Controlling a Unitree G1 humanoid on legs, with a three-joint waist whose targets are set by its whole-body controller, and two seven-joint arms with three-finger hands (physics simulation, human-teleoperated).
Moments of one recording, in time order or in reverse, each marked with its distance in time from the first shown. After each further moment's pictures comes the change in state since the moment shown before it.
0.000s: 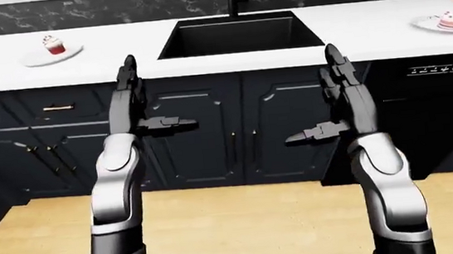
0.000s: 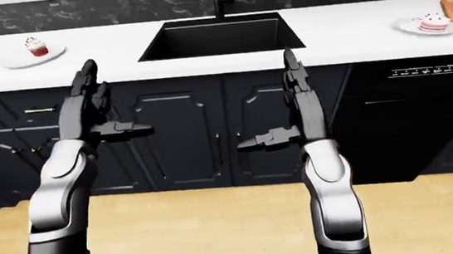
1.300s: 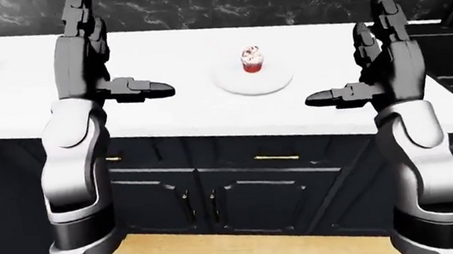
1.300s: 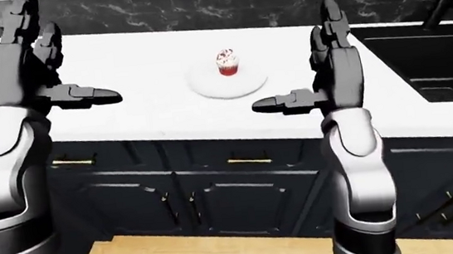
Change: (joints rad) left arm -0.158 0.131 0.061 -0.105 0.023 0.018 -0.068; right arm -0.156 -0.113 -0.088 -0.063 0.157 0.094 -0.130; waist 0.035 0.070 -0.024
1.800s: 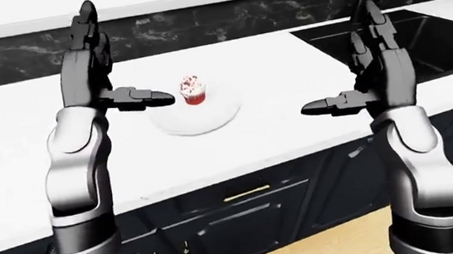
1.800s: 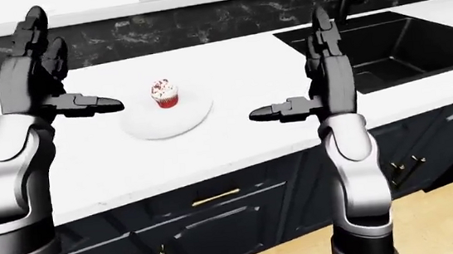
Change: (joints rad) left arm 0.037 0.002 -0.001 0.015 0.004 0.013 -0.002; right arm 0.028 0.007 0.021 -0.007 -0.041 0.013 0.032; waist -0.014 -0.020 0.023
